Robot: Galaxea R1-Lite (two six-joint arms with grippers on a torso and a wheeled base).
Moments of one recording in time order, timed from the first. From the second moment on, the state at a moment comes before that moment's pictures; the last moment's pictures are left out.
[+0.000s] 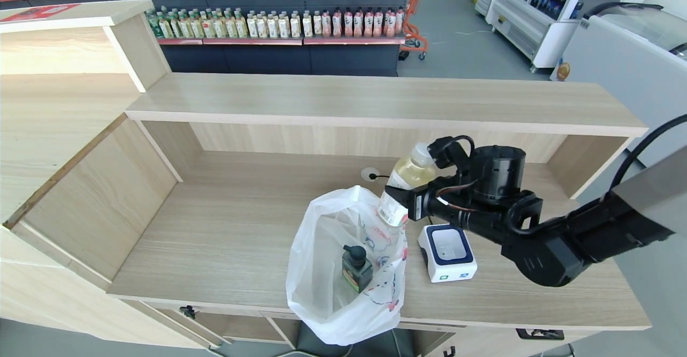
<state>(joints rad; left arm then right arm) 0.00 0.00 0.00 0.00 0.00 0.01 0.48 2.02 -0.92 -0.95 0.13 0.01</state>
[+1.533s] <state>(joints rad) 0.00 0.00 0.00 0.00 0.00 0.01 0.50 2.41 -0.96 -1.25 0.16 -0.19</state>
